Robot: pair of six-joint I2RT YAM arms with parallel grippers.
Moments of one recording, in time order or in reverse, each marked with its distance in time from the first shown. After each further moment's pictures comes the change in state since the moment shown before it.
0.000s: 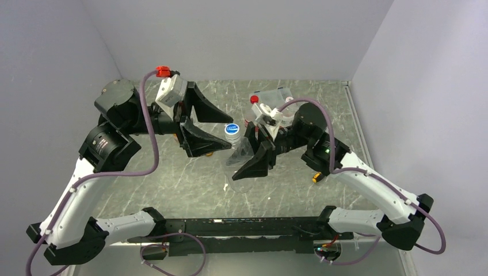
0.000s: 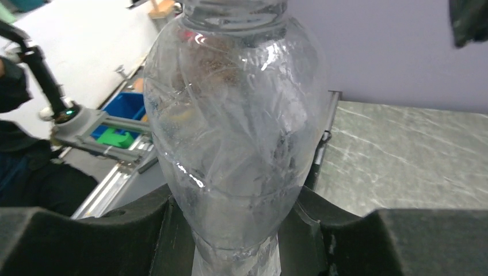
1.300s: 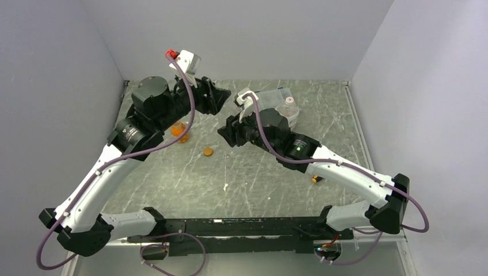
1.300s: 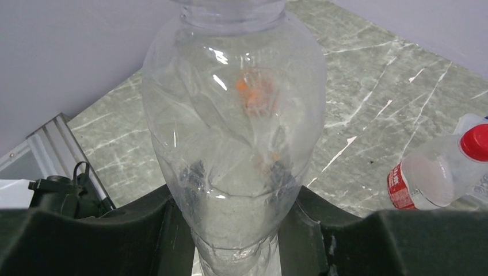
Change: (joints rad) left arm -0.001 0.072 -0.118 0.042 -0.893 -0.034; right arm 0.110 0.164 0.026 -0.200 1.216 -0.131
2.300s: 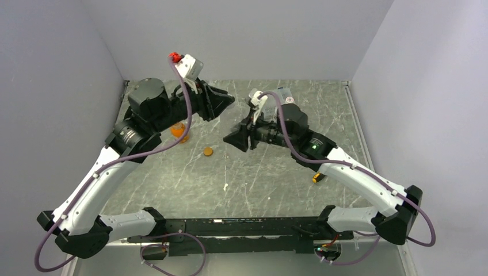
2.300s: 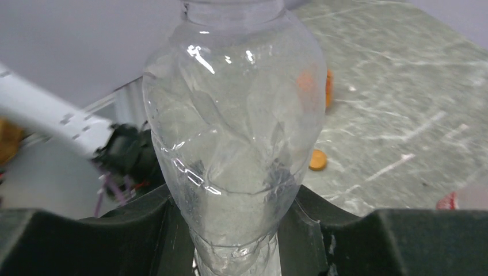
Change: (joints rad) left arm 0.003 -0.004 -0.012 0.020 0.161 -0.024; right arm -0.109 -0.076 -0.049 0.004 -0.349 -0.012
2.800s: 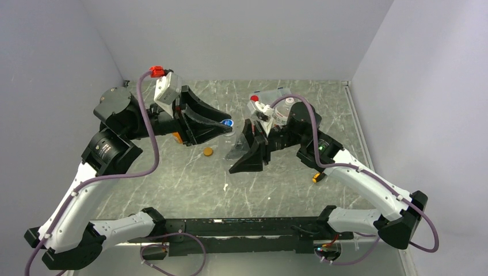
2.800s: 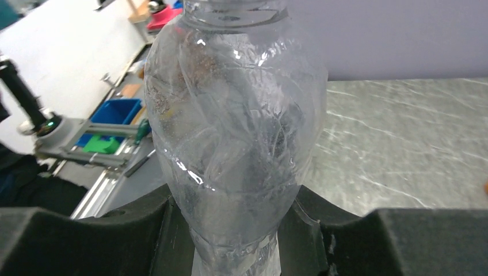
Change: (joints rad) left arm -0.002 -0.117 0.023 0.034 0.538 -0.001; right arm -0.058 -0.071 -0.028 0.166 -0.785 0.106
